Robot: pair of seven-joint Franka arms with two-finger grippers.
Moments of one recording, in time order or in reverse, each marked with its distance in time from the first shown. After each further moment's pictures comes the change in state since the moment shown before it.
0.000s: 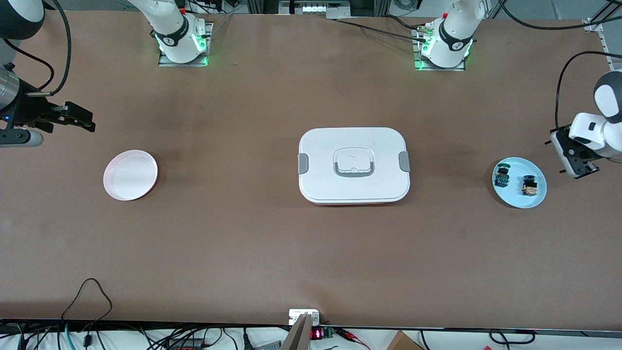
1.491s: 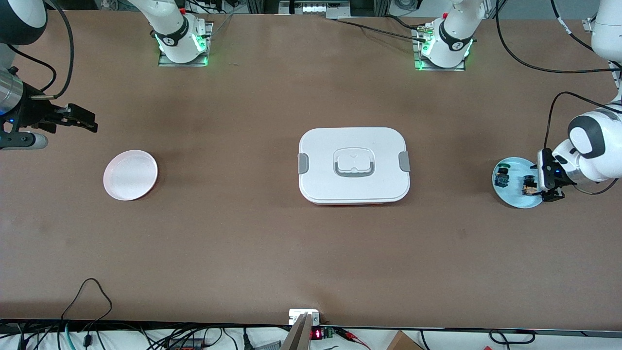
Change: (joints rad) left arm 0.051 0.289 -0.006 0.105 -0.114 0.189 0.458; right arm -0.001 0.009 0.000 0.001 0.000 -0.014 0.000
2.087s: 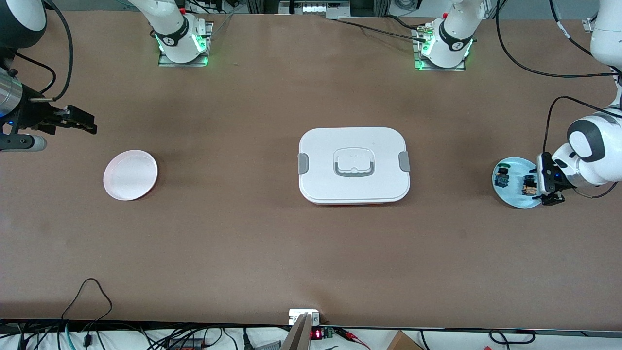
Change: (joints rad) left arm 0.000 0.041 -0.002 0.032 -0.018 0.022 0.000; right arm -0.002 0.005 -0.004 0.000 0.000 0.009 0.000
